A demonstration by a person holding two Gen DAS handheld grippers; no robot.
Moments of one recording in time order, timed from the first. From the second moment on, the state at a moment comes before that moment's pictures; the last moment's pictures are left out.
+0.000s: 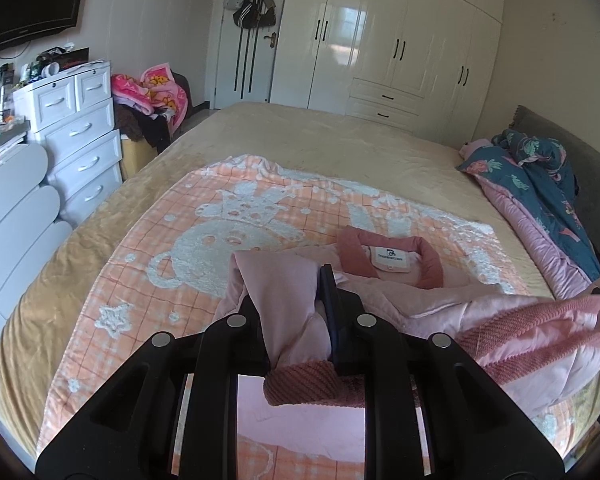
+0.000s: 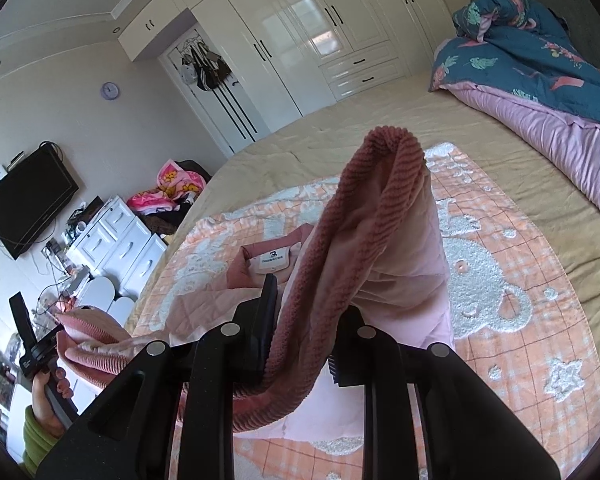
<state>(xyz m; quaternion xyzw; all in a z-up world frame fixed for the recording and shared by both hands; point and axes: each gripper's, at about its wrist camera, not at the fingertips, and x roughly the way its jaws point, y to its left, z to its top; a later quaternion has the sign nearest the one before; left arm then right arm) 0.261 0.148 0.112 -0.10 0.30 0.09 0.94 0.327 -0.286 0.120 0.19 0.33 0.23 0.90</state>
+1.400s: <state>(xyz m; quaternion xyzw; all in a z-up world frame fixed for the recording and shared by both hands) 0.350 0.162 0.054 -0.11 0.35 0.15 0.92 0.387 -0.262 0.029 0.06 0.40 0.14 0.90</state>
